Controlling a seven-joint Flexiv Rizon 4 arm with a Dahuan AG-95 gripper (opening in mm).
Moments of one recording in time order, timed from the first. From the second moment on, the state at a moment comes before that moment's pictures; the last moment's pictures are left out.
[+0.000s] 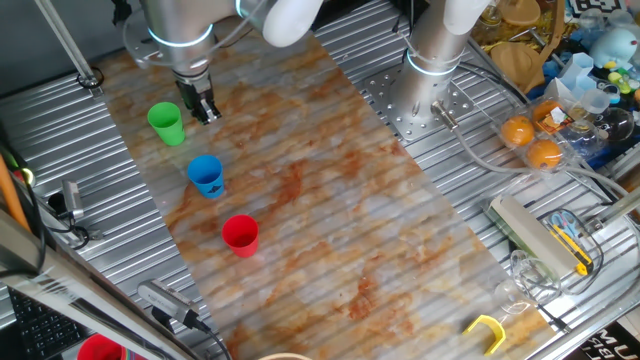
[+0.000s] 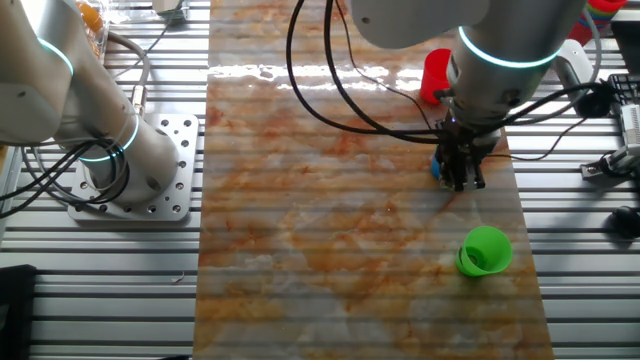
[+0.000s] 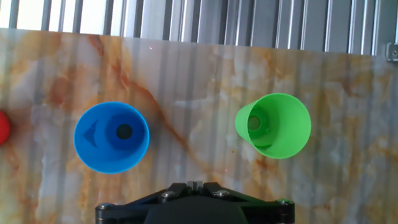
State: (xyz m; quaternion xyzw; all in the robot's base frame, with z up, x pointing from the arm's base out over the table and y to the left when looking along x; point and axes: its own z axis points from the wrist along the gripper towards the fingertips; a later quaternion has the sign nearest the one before) arm 0.559 -0.085 0.144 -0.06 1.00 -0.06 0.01
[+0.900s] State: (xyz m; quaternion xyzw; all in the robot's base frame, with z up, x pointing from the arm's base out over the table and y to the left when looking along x) arm 0.559 -0.113 0.145 -0.01 1.00 -0.05 -0.03
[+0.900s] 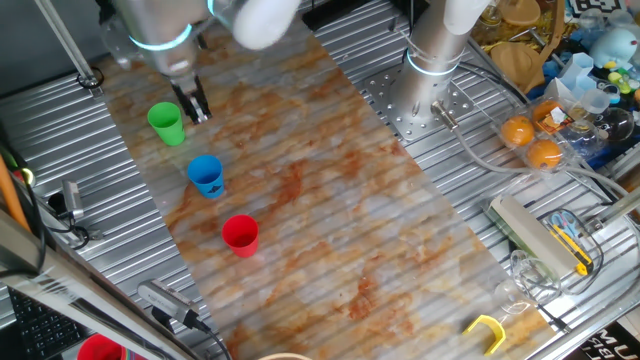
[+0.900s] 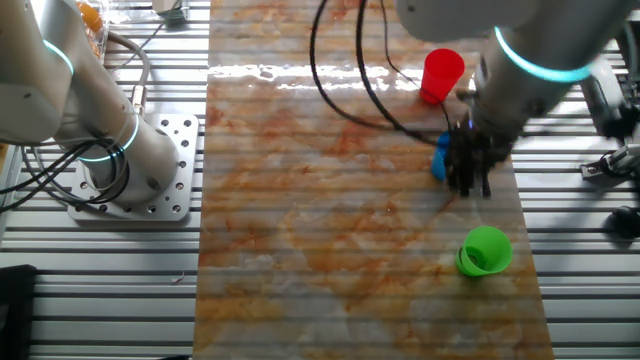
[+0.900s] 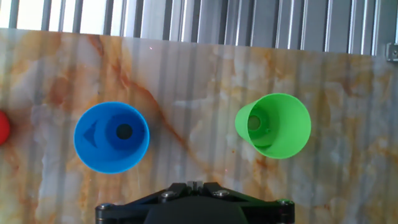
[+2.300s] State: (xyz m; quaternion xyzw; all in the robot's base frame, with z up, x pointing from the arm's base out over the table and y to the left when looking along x) arm 0.568 -0.154 0.121 -0.21 0.97 -0.08 0.07
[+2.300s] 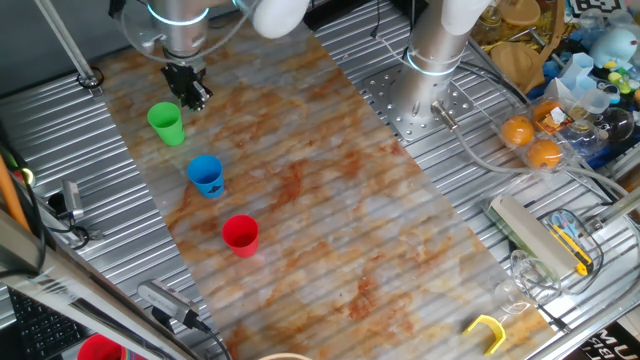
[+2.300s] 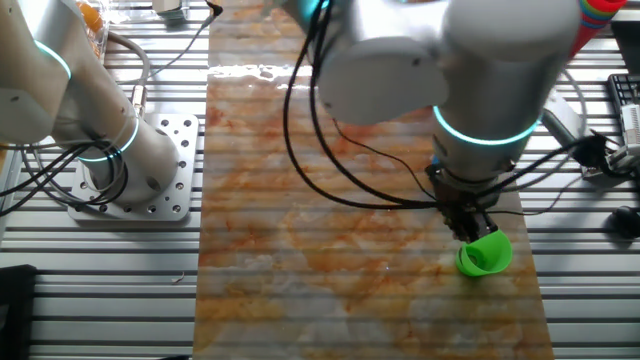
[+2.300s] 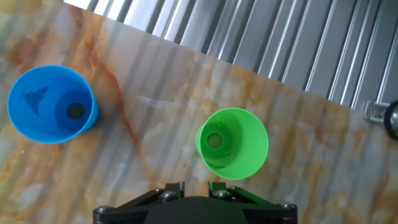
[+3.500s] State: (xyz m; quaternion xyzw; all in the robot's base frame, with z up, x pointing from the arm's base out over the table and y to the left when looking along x) arm 0.576 -0.163 0.099 -0.30 0.94 -0.13 0.12
